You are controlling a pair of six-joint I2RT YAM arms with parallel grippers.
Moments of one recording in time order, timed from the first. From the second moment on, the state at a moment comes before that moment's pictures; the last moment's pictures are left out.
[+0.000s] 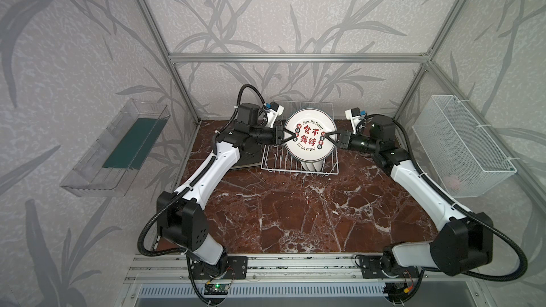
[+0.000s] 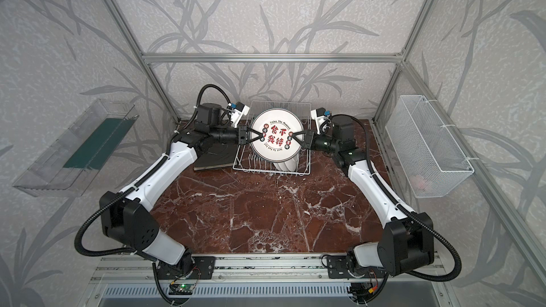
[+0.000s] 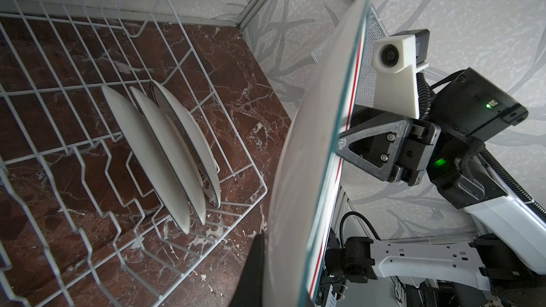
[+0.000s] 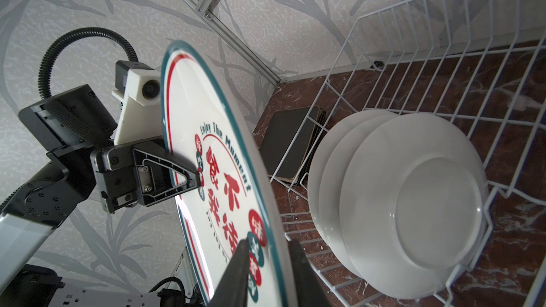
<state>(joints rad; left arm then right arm) -0.33 1.58 1.48 -0.44 0.79 -0.41 0.25 1.38 1.14 -0.11 -0.74 0.60</state>
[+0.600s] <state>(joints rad) -0.32 1.41 1.42 -0.55 0.65 -0.47 0.25 1.19 1.16 -0.36 -0.56 0.38</state>
